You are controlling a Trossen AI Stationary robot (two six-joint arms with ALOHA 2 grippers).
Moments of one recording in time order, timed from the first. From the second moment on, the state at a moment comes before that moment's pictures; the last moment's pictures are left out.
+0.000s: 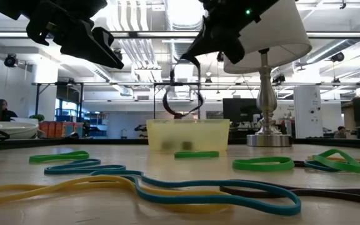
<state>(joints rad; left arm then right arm) -0.19 1.05 0.64 -0.16 -0.24 0.11 0.15 1.59 1.08 -0.07 0.66 -0.58</state>
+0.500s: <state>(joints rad) -0.19 1.05 0.64 -0.16 -0.24 0.11 -0.03 1.59 1.08 -0.07 0.65 -0.58</state>
